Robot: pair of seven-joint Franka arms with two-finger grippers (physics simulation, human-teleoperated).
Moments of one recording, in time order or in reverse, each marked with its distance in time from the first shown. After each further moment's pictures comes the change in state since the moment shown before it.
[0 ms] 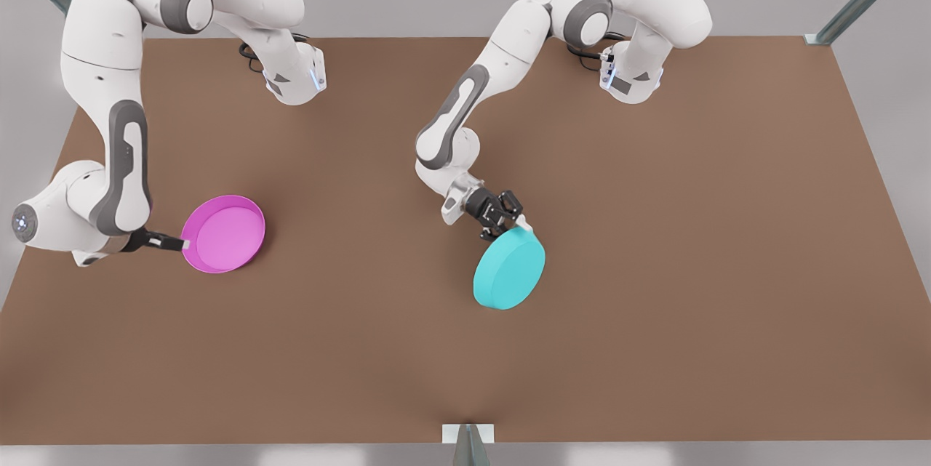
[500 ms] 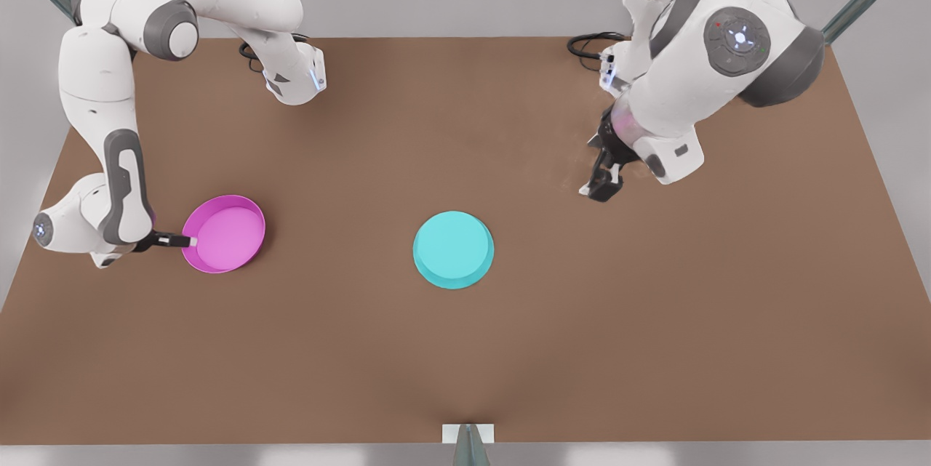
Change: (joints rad) left arm 0.886 -0.617 -0.190 0.594 -1.474 -0.257 -0.105; right arm -0.175 0.148 0.109 0.000 0.025 0.085 -0.204
